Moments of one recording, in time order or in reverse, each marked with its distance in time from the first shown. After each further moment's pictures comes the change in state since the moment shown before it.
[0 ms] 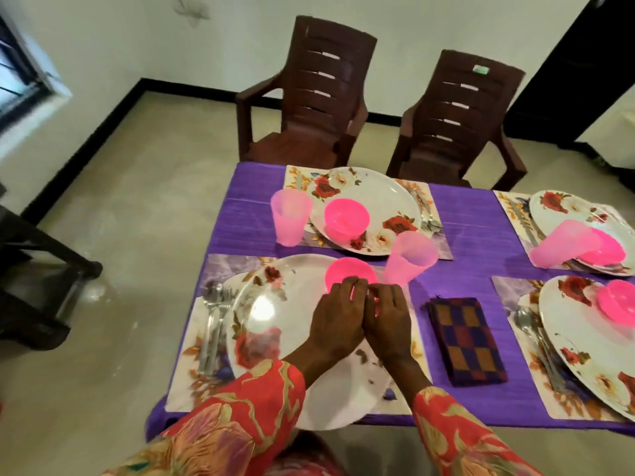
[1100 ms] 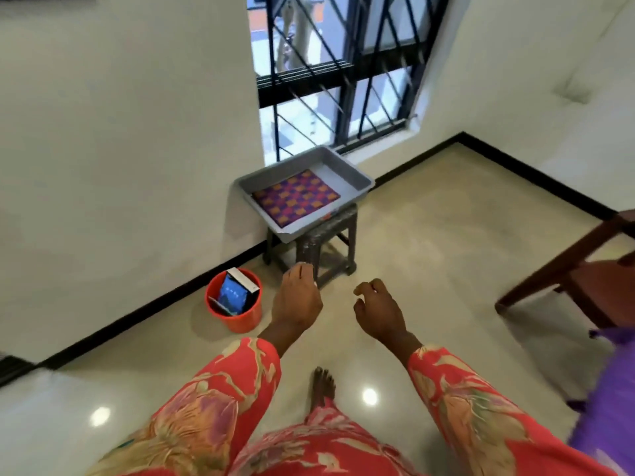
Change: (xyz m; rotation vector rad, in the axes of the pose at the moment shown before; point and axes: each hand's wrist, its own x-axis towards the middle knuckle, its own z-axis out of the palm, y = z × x) left_hand -0.315 -0.460 -0.338 0.152 0.425 -1.157; right_hand -0.059 -0.523 0.362 0.043 -0.963 -0.716
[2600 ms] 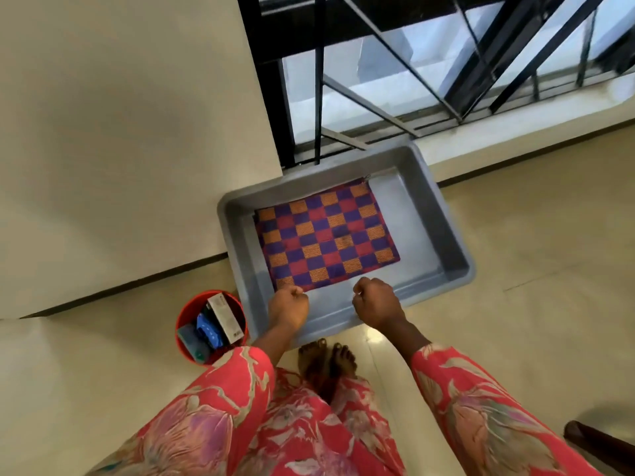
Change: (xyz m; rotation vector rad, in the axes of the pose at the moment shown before) left_hand 0.467 -0.128 0.132 -0.520 -0.161 -1.167; right_hand 0.562 0.045 0.094 -0.016 -0.648 -0.011
